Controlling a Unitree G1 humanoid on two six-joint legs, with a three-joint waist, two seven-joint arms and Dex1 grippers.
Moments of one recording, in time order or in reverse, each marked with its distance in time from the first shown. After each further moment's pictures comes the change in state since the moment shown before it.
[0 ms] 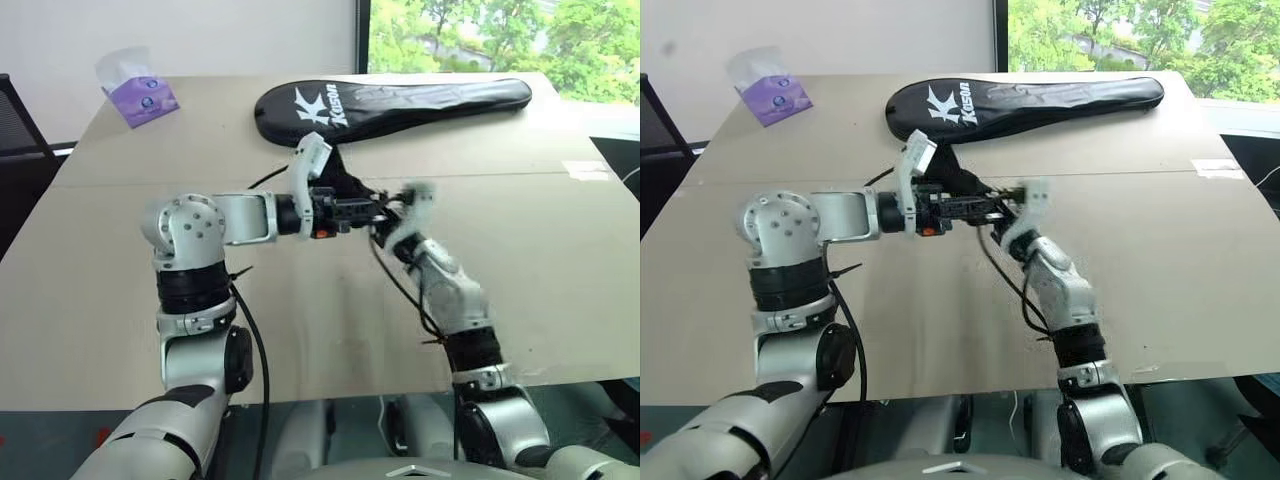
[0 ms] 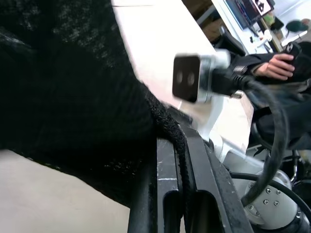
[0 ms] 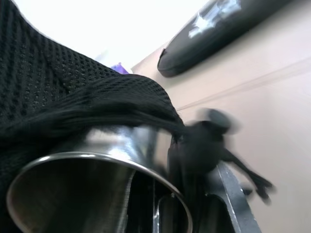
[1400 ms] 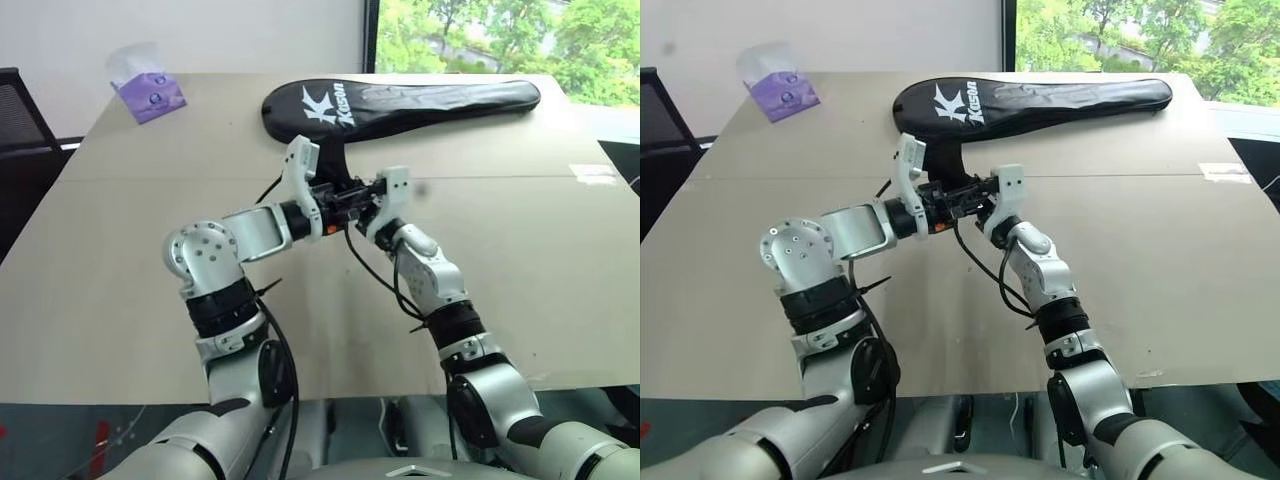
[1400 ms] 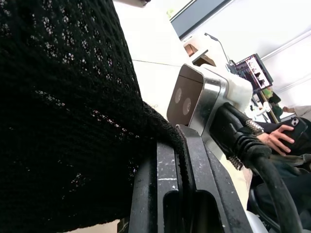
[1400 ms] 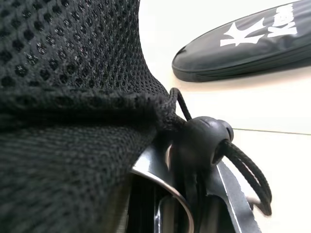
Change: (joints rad) left arm 0.067 -0.249 0.208 -0.082 0.052 -0.022 0.194; right arm -0.152 0.023 0.023 0.254 -0.098 -0.127 0.038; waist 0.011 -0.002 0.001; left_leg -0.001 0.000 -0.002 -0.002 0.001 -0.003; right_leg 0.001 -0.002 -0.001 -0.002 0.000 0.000
